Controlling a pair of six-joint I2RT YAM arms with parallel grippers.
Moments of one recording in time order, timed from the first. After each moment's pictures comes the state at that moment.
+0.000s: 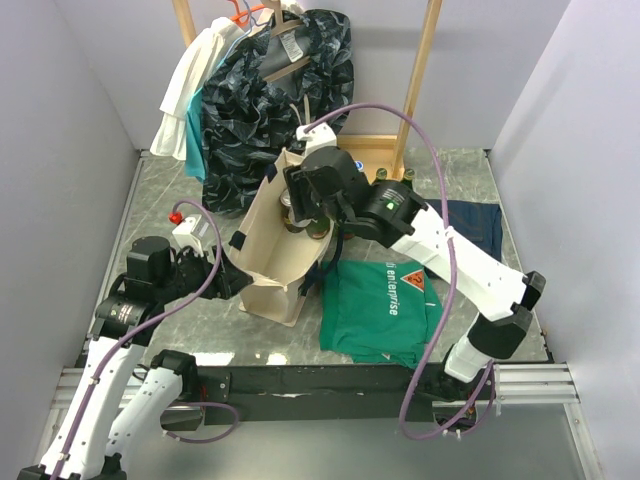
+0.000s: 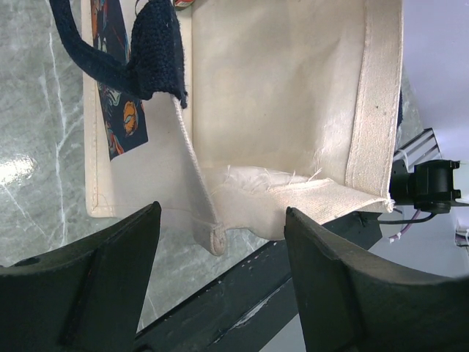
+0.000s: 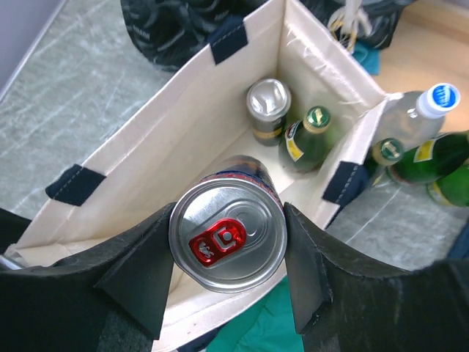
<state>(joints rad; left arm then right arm) -0.22 0.62 0.81 -0.72 0.49 -0.37 0.98 1.62 1.92 -0.85 0.43 0.31</state>
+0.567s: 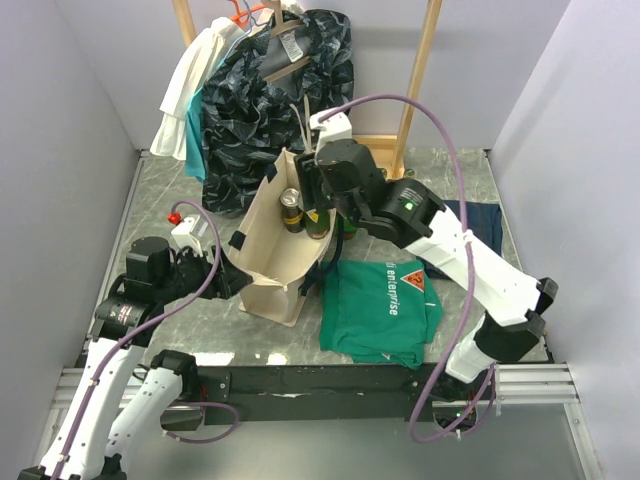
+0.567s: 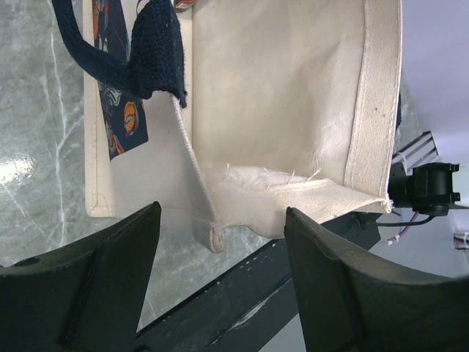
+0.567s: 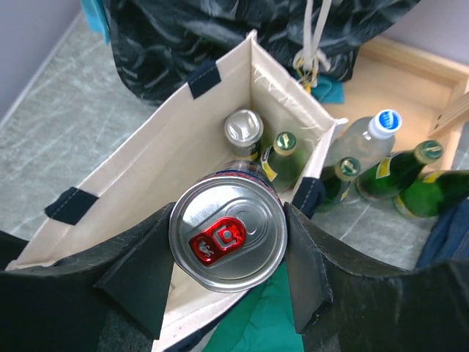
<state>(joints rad) -0.22 0.61 0.81 -0.72 0.49 -0.37 0.98 1.58 1.96 -0.84 0.51 0.26</state>
